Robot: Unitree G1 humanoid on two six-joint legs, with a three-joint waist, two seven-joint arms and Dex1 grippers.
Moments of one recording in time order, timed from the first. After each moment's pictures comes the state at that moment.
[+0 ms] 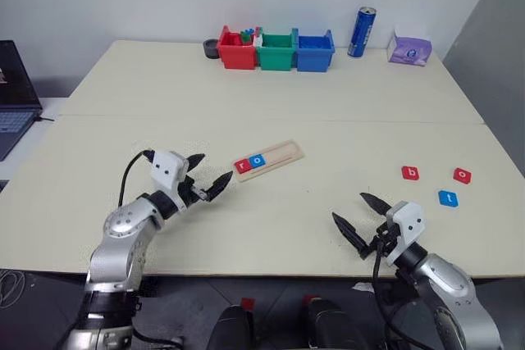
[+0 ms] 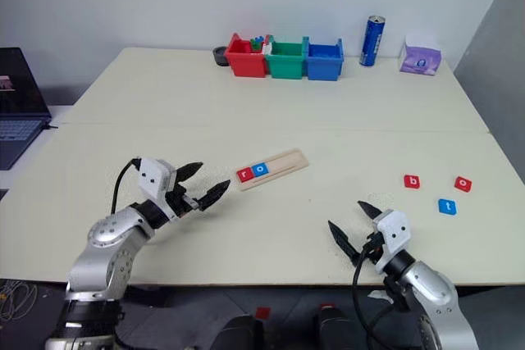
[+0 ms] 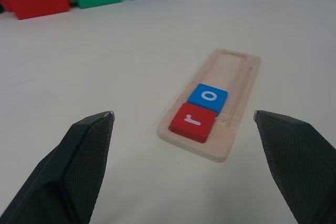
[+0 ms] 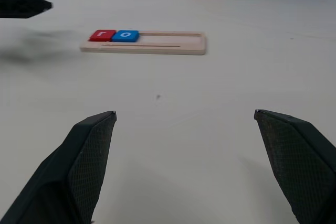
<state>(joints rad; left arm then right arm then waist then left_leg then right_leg) -0.25 0.51 0.10 0.03 -0.32 0.23 -0.75 0.21 -0.41 0.02 -0.43 0.30 0.19 0.57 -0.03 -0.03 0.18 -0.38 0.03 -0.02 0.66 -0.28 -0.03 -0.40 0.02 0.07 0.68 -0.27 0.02</state>
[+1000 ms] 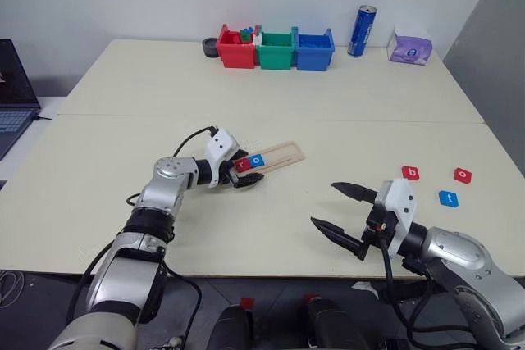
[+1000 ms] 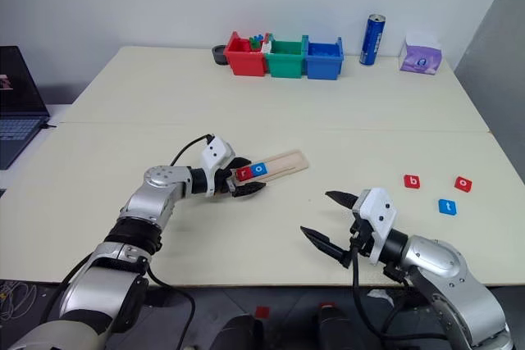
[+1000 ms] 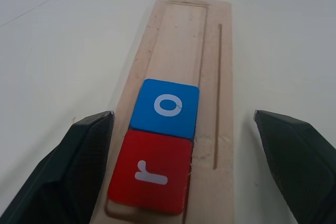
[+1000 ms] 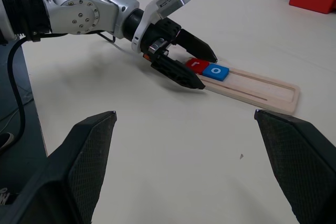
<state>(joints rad) -0.74 0.45 -0.13 0.71 -0.11 0.10 -1.00 0.06 -0.57 0.02 -0.70 0.50 0.52 0.64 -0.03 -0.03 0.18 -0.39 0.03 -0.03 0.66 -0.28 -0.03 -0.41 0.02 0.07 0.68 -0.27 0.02</state>
